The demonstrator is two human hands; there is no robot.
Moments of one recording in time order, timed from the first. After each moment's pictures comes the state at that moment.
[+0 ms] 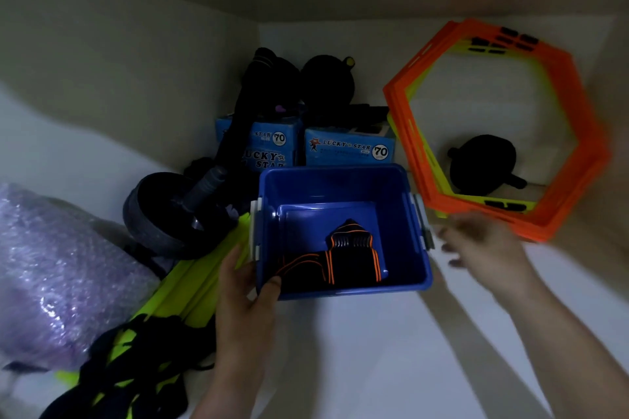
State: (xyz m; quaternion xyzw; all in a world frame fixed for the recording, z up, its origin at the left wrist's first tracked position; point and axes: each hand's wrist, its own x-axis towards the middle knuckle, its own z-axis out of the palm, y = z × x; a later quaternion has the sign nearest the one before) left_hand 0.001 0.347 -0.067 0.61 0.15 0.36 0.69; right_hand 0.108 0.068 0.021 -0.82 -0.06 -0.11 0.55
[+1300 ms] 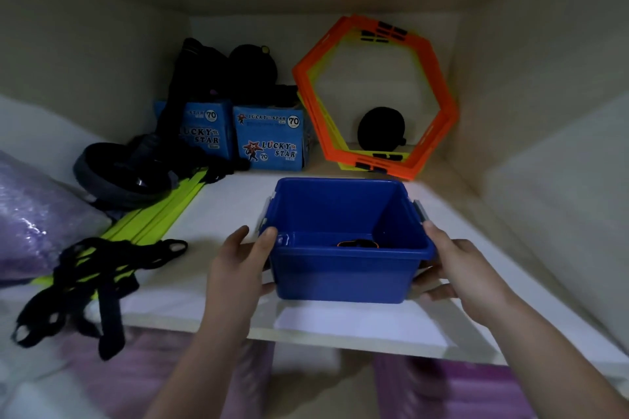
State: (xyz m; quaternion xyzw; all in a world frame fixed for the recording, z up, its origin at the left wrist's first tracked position) left_hand -0.132 0.189 -0.033 0.65 0.13 0.19 0.73; right_hand -0.084 -0.102 -0.015 -0.82 0.02 0.02 0.58
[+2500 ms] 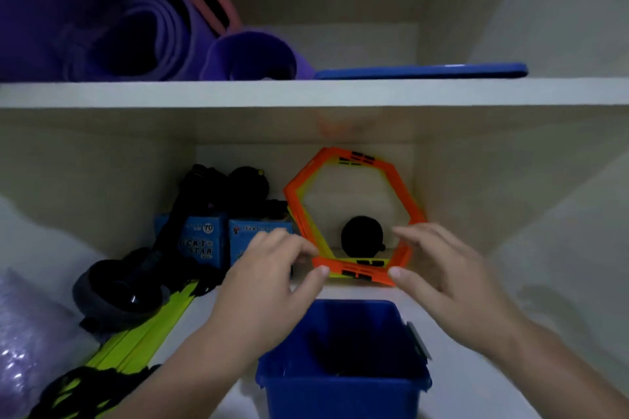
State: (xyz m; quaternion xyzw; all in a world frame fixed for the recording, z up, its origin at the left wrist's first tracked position) left_hand -0.166 0.175 0.139 0.89 -0.18 0.39 0.18; right_hand -0.143 -0.093 0.135 -0.85 -0.27 -0.37 0.27
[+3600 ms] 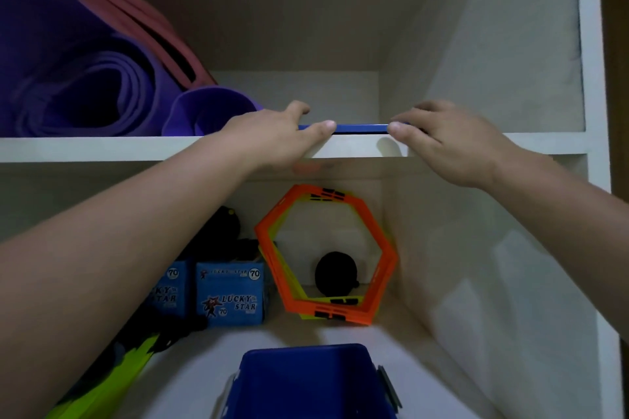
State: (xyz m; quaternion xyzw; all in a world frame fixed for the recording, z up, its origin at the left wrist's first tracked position) left_hand -0.145 0.119 0.370 0.93 -0.10 0.35 0.04; right_hand -0.136 -0.145 0.349 -0.89 -0.14 -0.43 0.08
